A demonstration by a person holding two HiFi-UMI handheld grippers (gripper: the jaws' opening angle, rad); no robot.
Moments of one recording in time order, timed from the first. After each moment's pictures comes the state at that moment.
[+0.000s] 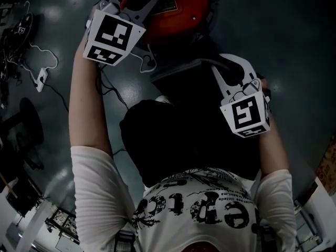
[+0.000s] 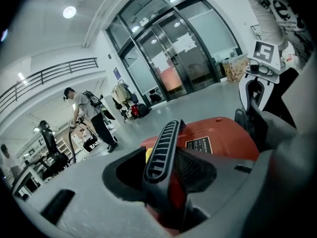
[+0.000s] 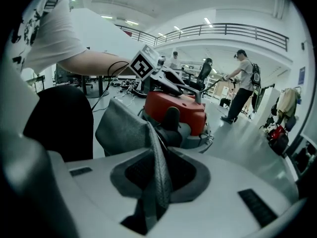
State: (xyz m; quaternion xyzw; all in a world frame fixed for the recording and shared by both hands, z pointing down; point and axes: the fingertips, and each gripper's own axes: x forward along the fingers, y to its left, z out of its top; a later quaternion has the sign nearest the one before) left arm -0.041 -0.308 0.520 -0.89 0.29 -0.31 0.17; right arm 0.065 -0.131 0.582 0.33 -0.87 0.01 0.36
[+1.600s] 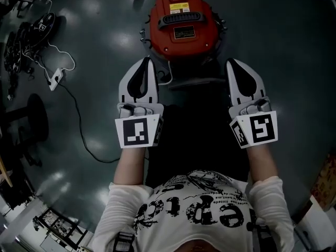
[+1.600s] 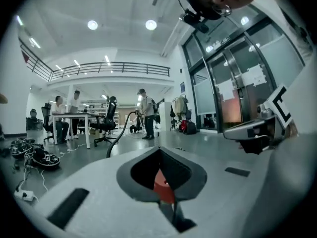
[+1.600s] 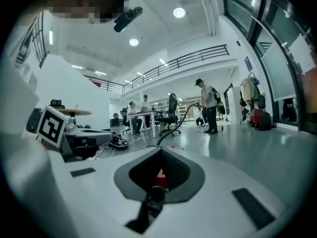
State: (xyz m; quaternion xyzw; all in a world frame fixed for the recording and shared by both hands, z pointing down) left arm -0.120 -0.165 0.434 -0.80 0.60 -0.07 -0.02; right arm 0.066 -0.166 0.440 0.48 -0.87 0.07 0.05
